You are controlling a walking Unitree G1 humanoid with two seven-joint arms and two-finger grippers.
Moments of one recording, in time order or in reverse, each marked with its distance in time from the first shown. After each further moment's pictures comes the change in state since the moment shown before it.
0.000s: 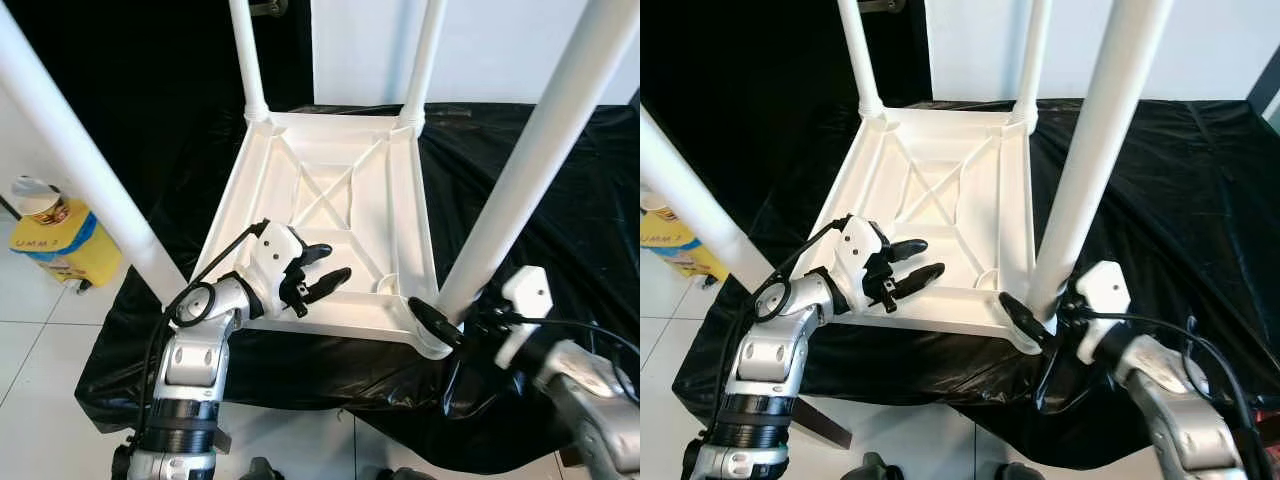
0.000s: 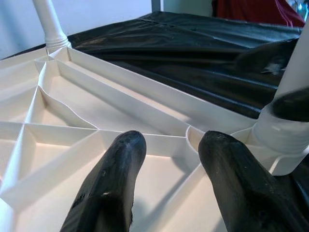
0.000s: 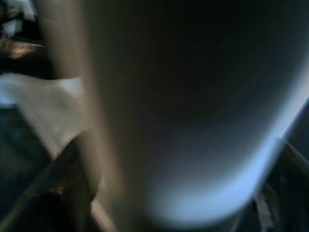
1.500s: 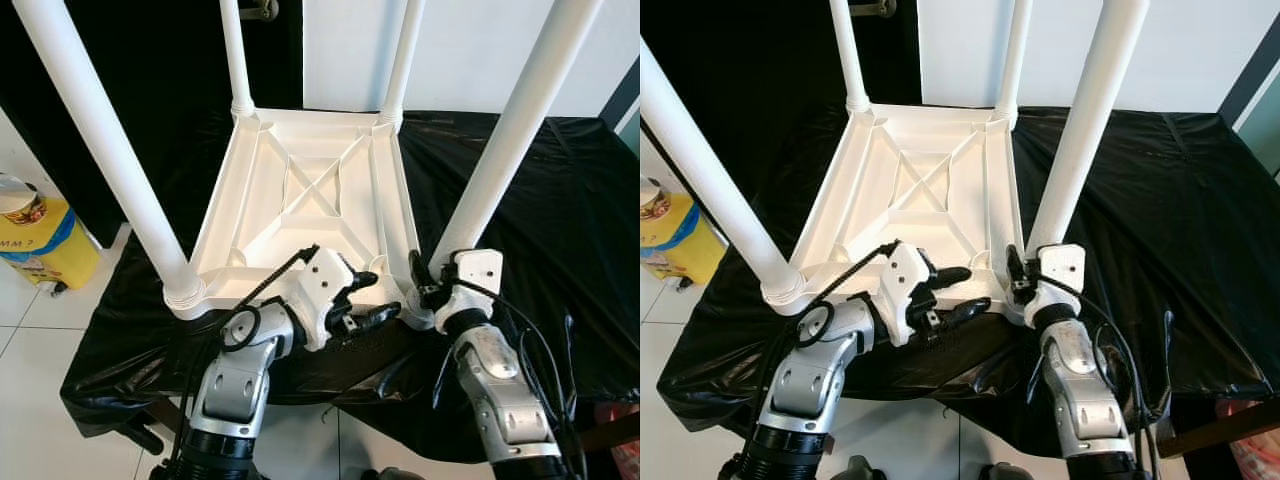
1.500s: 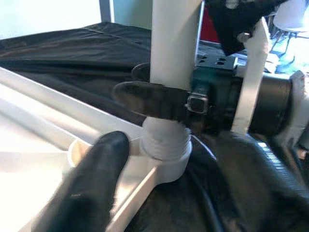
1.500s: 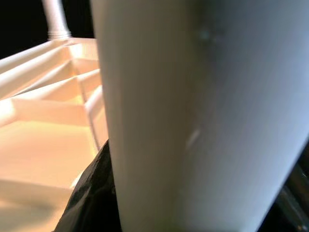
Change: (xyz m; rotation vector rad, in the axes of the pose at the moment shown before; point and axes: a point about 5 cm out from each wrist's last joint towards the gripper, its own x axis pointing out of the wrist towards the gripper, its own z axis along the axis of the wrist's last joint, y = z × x) left arm 0.027 -0.047 0.005 -0.063 -0.016 -0.141; right arm 0.043 0.014 -0.015 0.124 -0.036 -0.645
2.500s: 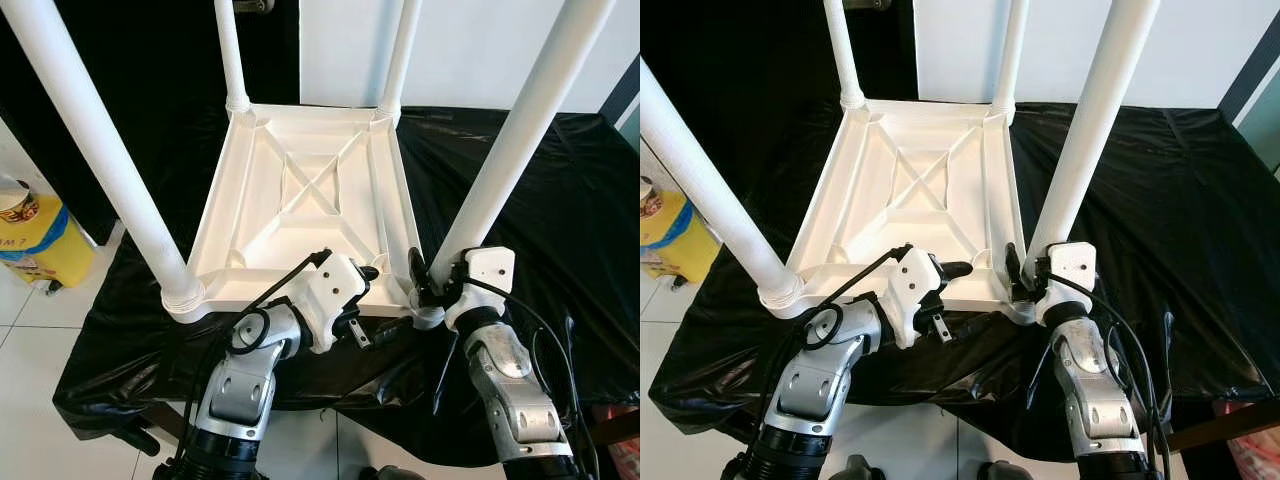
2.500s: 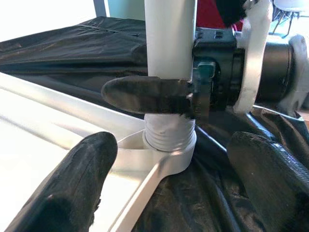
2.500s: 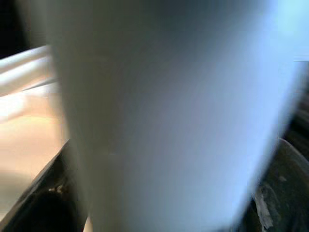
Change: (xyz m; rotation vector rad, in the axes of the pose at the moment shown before) left arm 0.005 -0.005 -0.001 0.091 0.039 -0.016; right arm 0.000 -0.025 0.008 -0.060 -0.026 0.192
